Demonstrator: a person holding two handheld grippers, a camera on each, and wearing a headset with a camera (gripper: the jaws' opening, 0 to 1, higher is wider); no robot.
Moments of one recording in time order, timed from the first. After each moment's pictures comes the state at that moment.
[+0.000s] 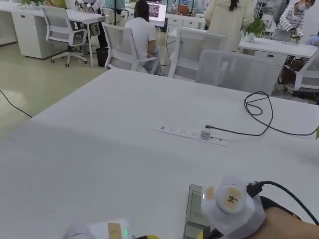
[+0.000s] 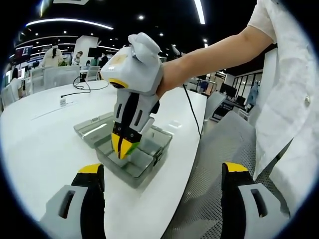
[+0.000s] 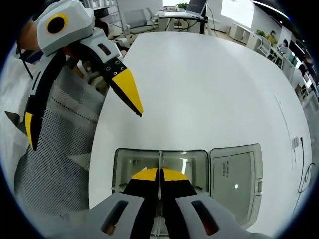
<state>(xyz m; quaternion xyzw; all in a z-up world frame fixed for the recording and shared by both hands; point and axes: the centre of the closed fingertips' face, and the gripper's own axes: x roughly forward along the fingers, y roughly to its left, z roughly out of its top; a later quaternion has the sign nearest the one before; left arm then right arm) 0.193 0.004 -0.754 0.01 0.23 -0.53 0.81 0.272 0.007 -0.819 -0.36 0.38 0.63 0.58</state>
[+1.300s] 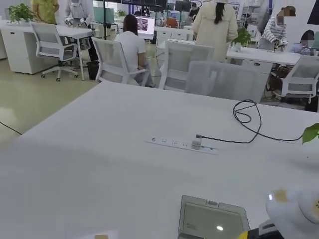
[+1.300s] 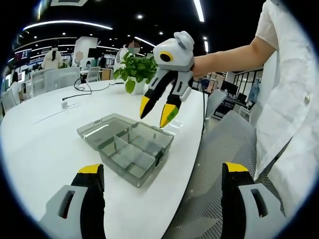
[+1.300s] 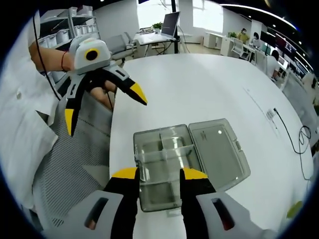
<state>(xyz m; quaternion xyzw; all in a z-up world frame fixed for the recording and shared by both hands) 0.195 0.010 -0.747 0.03 0.24 -0.53 0.81 0.261 -0.073 -0.751 -0.26 0.36 0.59 0.67</state>
